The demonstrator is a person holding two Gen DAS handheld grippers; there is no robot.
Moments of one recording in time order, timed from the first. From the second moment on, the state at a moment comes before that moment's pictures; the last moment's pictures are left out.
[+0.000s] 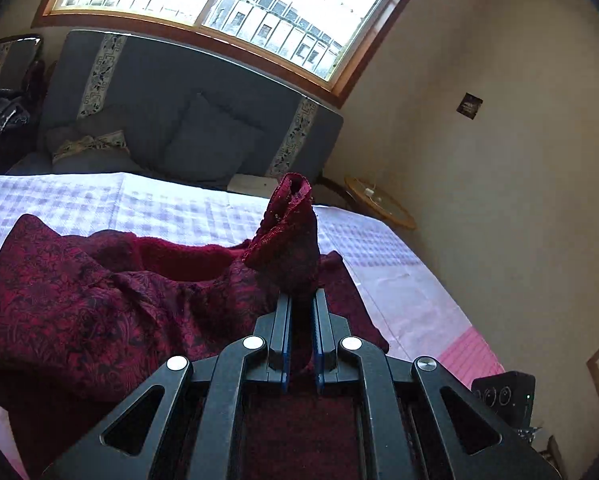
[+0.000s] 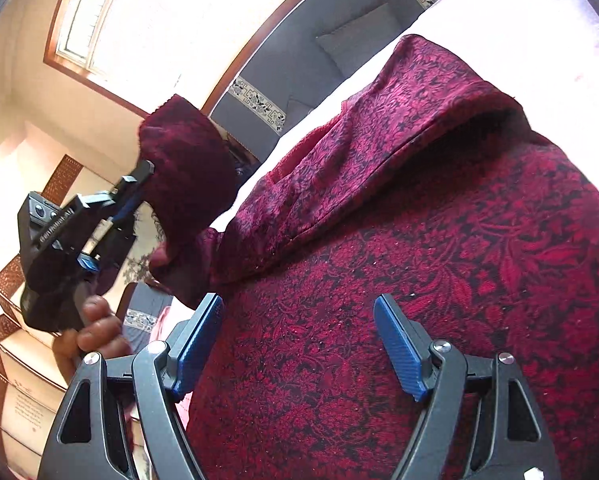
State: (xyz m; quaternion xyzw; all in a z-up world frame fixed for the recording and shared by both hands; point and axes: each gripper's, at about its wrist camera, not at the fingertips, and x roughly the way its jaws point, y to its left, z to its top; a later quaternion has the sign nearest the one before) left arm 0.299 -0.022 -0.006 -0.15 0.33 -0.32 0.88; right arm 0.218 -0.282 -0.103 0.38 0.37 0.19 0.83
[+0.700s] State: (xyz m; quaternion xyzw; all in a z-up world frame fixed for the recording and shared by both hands) left arm 0.183 0.021 -0.069 -0.13 0.31 -0.25 0.91; right arm 0.309 -0.336 -0.064 0.30 0.42 0.15 0.84
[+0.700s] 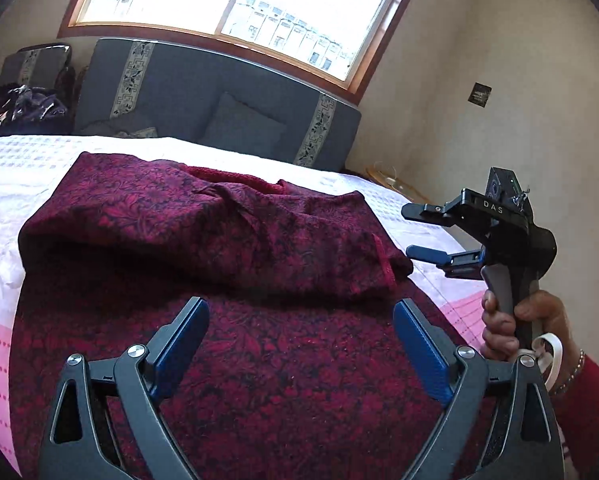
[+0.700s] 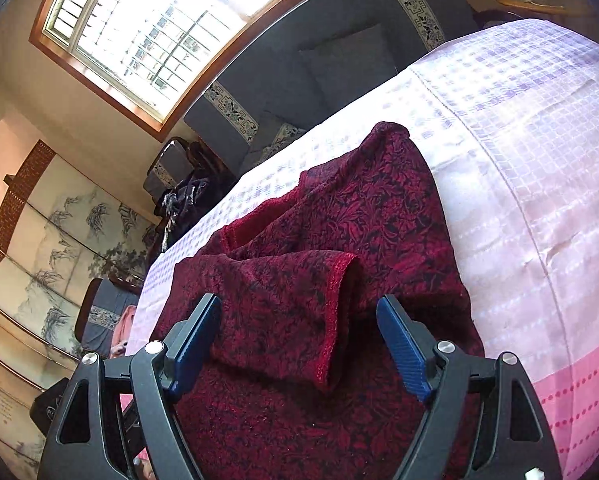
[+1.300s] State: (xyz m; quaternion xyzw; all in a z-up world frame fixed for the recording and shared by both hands) left arm 0.186 0.062 -0.099 -0.27 0.33 -0.21 0.88; right arm 0.338 -0.313 -0.052 0.20 0.41 0.16 0.88
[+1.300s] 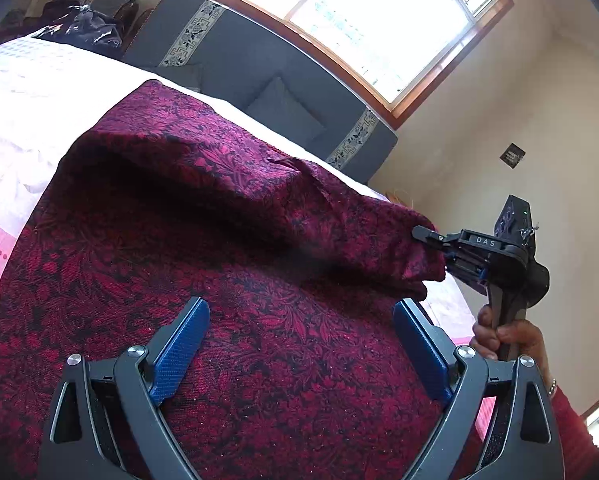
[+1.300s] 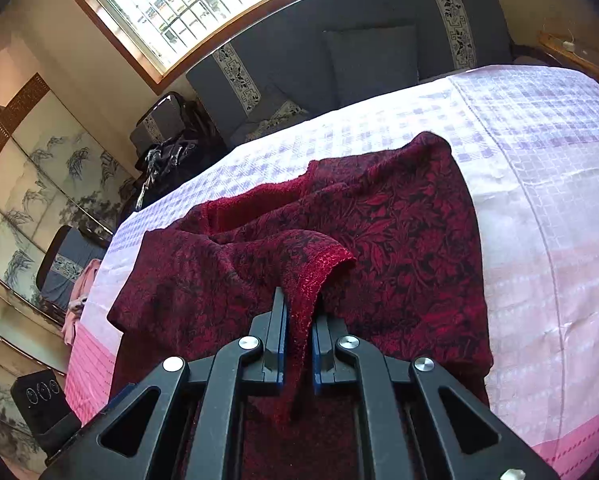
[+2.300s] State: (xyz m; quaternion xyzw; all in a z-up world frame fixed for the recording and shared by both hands) left arm 0.240 0.082 -0.105 -0.32 0.38 -0.19 0.85; right arm 0.360 -0.346 -0.097 0.23 0.44 0.13 0.86
